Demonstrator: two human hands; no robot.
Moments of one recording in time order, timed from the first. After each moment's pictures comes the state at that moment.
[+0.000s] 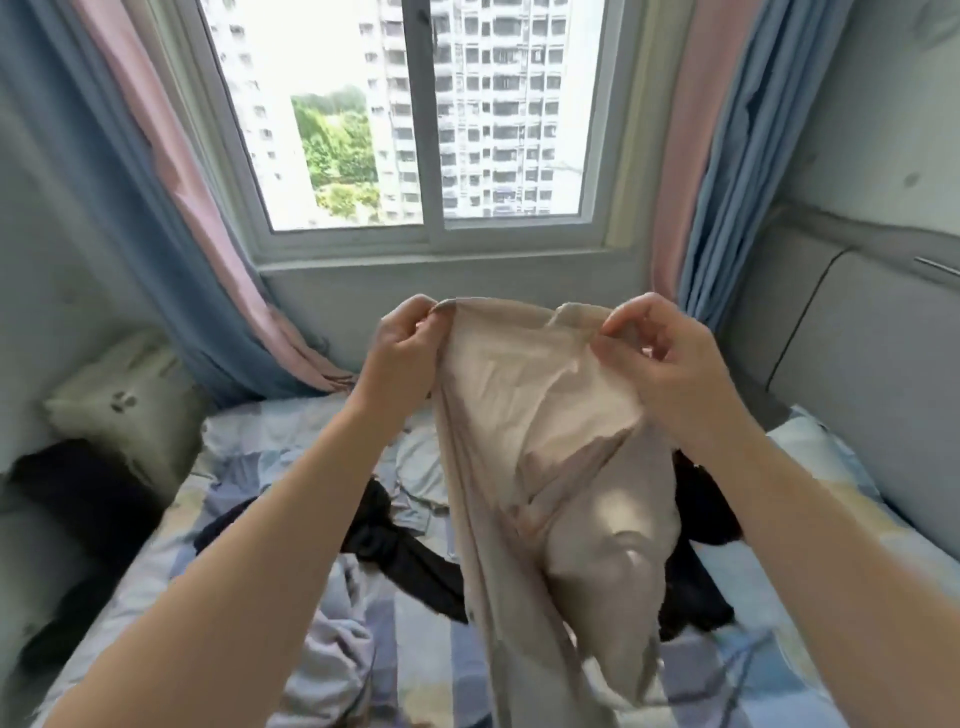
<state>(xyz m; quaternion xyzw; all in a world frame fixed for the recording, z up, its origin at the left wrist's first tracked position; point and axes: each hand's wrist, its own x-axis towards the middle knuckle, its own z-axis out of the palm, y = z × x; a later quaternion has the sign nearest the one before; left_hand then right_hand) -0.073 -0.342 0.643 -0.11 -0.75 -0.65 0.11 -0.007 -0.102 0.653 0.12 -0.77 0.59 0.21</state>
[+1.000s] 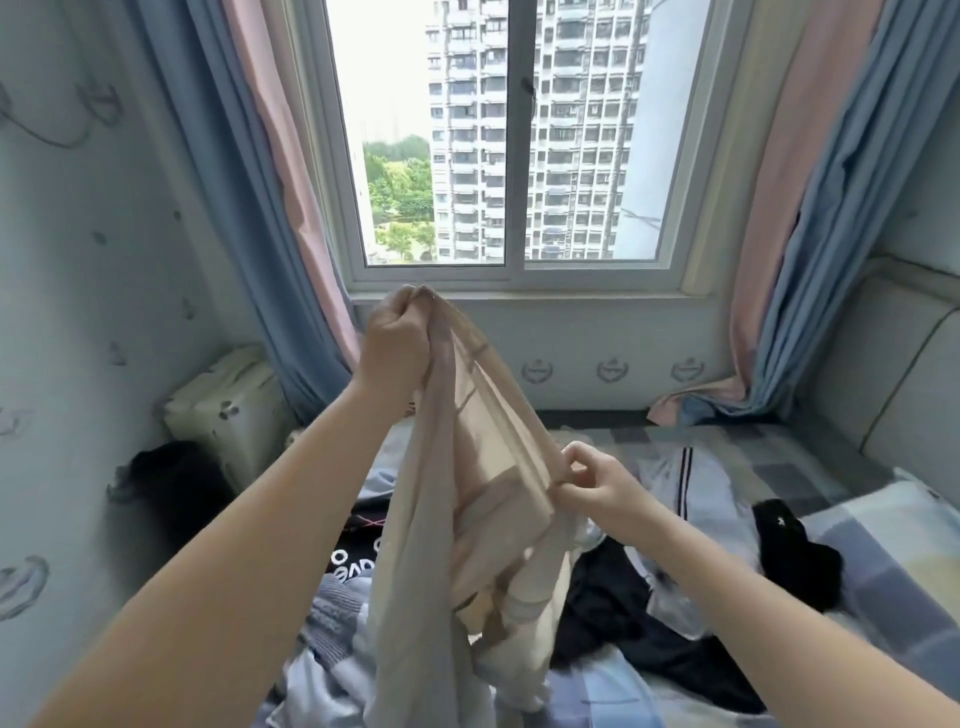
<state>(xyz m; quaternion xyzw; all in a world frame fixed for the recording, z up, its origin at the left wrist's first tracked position) -0.076 -0.511 0.710 -0.03 -0.70 -0.68 0.21 -0.053 -0.265 0.572 0.17 -0.79 0.58 -0.08</state>
